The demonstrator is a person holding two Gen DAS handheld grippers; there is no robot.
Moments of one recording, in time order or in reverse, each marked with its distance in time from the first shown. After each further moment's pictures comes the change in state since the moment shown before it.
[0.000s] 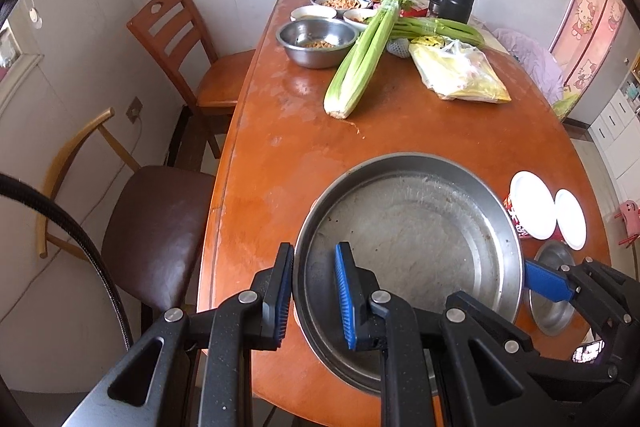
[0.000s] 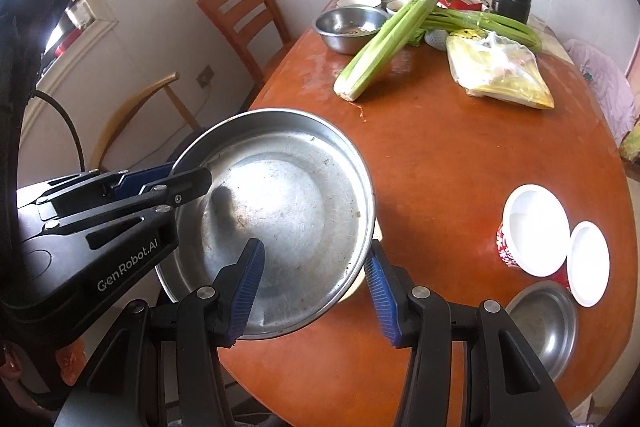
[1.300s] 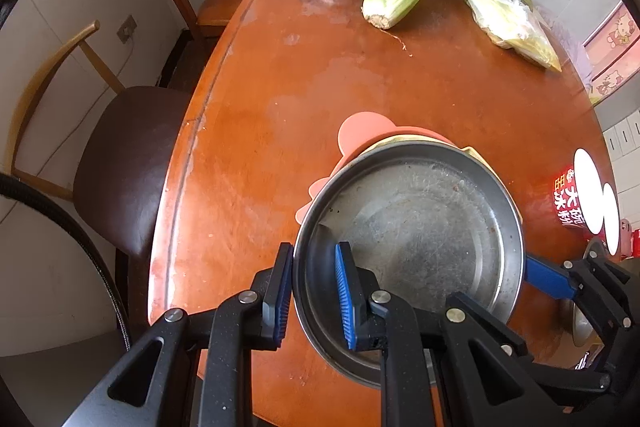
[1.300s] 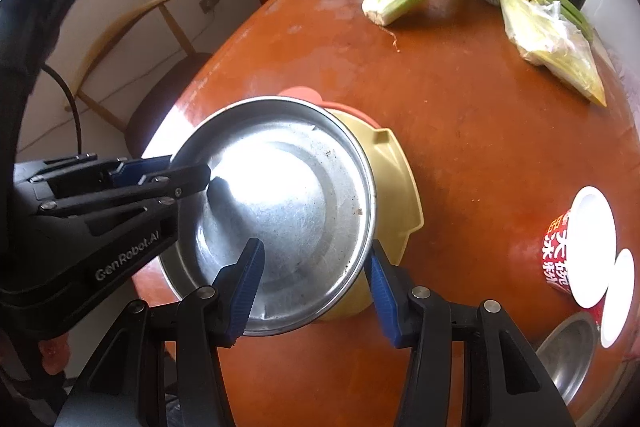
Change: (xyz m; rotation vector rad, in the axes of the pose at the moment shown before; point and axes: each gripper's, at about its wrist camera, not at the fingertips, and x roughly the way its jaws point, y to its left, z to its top) left arm 0.108 0.027 -0.026 -0.121 0.223 -0.029; right arm 0.110 0.002 -0.008 -0.144 0.219 -0.027
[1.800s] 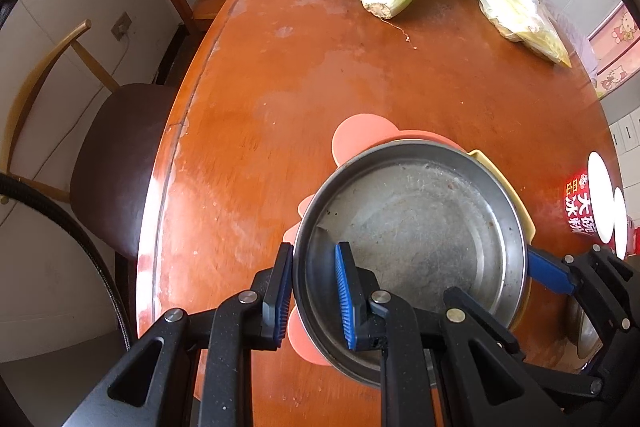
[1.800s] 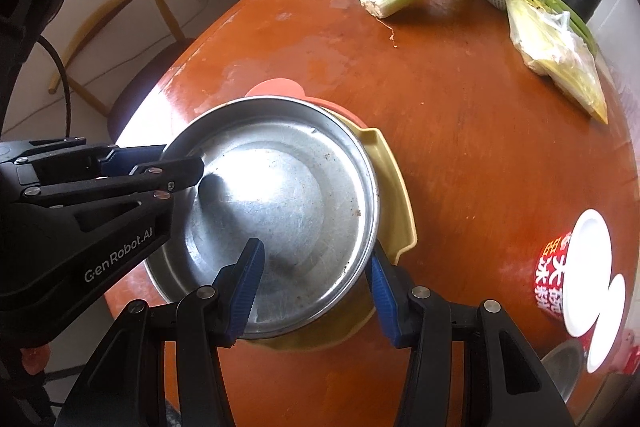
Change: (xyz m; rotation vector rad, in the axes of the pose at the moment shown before) left arm 0.021 -0.007 0.015 0.011 0.029 0.008; right arm 0.023 -0.005 0.012 -0.053 0.011 -0.057
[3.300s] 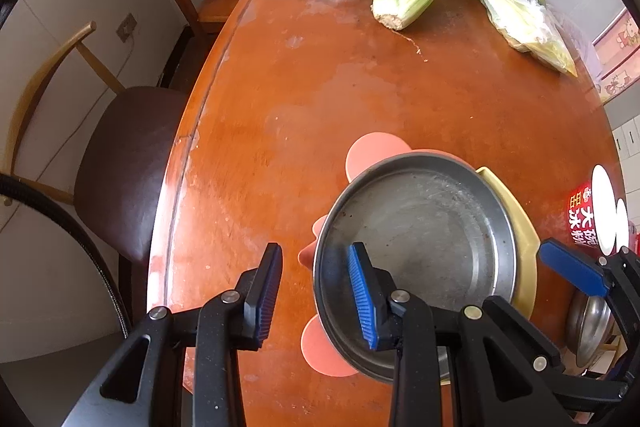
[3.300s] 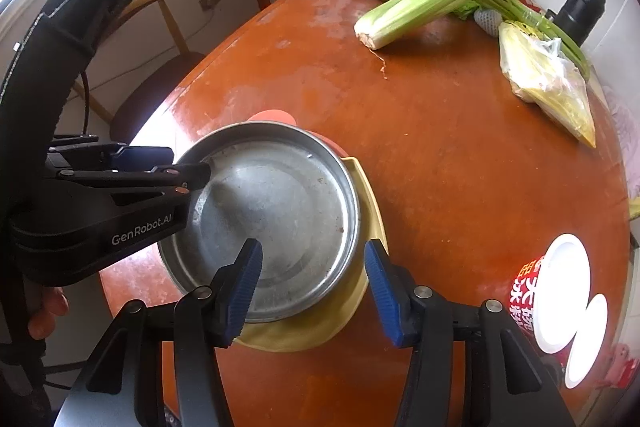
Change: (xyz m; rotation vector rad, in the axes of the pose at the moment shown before) left arm -0.004 0.006 0.009 -0.010 -0.015 0.016; right arm -0.027 -0.007 0.002 -0.029 -0.067 -0.003
